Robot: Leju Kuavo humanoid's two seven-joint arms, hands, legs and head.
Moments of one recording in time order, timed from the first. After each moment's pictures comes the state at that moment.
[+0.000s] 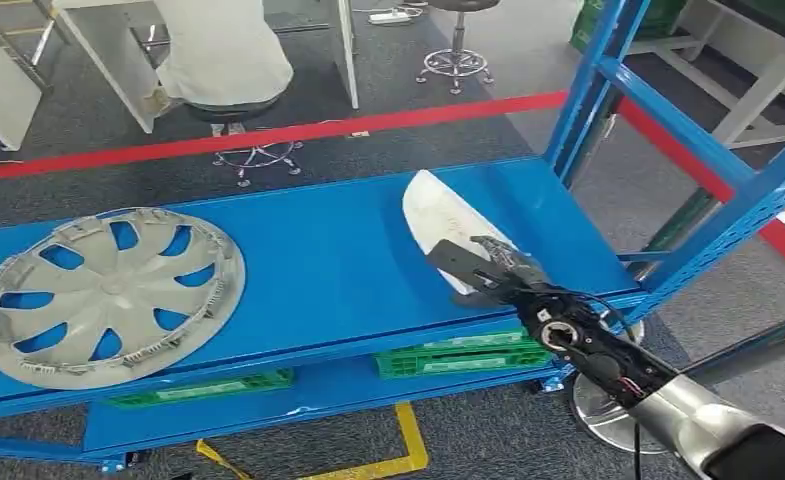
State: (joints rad) left arm -0.13 0.11 -0.80 -0.20 0.73 0.18 0.15; right arm -0.35 -0.24 0.50 -1.21 0.21 -0.13 0.30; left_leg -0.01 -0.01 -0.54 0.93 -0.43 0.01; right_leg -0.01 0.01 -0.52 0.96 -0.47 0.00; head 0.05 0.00
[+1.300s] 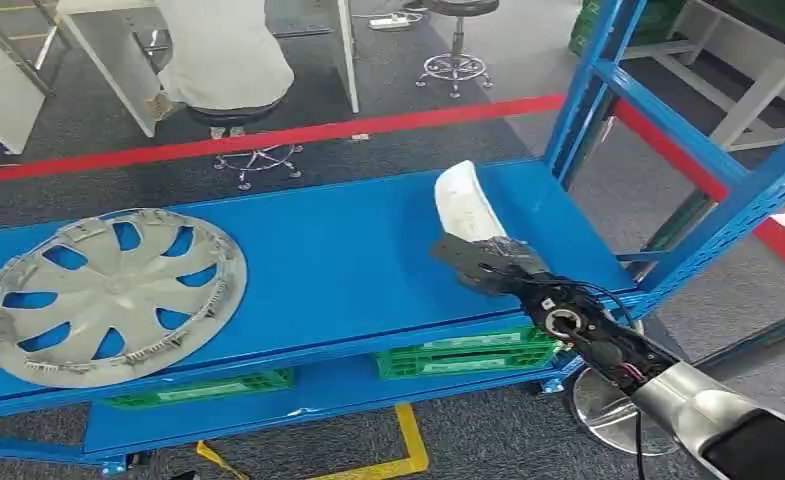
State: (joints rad) left arm -0.13 0.12 -0.82 -0.20 0.77 0.12 0.14; right arm -0.40 -0.25 0.51 -1.13 0.15 -0.08 0.25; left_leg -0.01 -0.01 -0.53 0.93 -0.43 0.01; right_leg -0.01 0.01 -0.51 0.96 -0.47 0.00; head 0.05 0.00
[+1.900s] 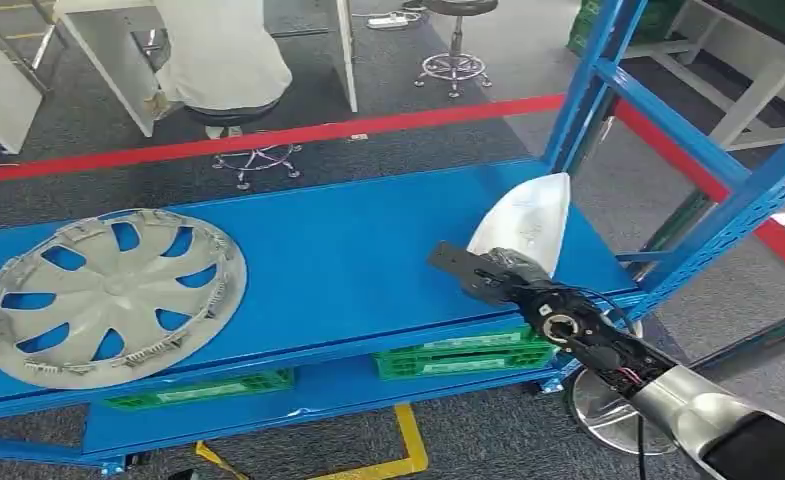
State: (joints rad) left arm -0.14 0.12 -0.82 -0.20 0.79 0.11 0.11; right arm -0.39 -0.25 0.53 -1.13 0.17 -0.10 0.24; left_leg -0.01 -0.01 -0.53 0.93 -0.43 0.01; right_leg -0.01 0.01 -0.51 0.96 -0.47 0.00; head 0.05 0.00
